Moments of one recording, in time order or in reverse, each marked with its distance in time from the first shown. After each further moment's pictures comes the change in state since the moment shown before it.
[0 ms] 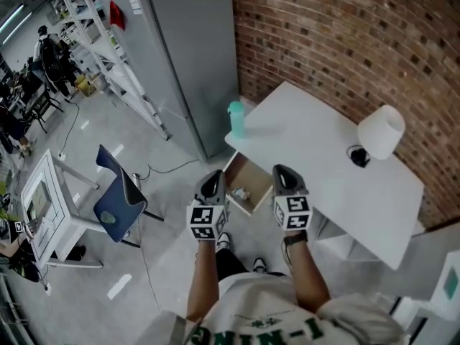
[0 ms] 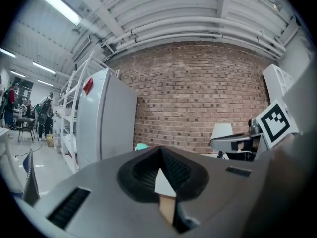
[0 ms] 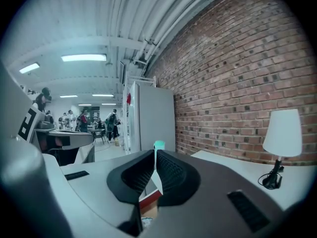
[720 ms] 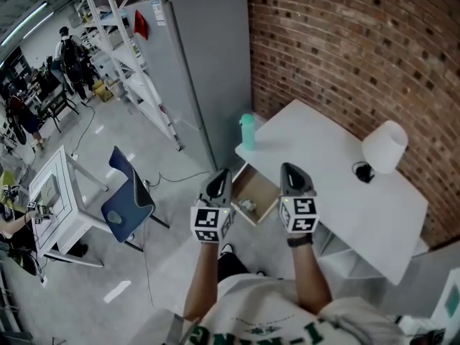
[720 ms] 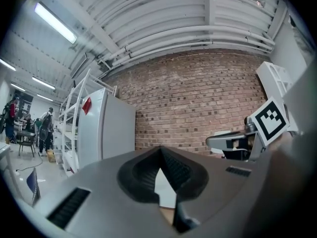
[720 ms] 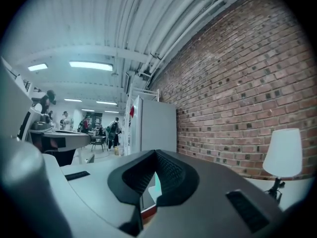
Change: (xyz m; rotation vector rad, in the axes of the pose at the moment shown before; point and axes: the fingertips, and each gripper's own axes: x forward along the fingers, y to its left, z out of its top) left arm -0.026 -0.015 0.061 0.092 -0.121 0.029; right arm -0.019 0.006 0.069 -0.041 -0.146 0.014
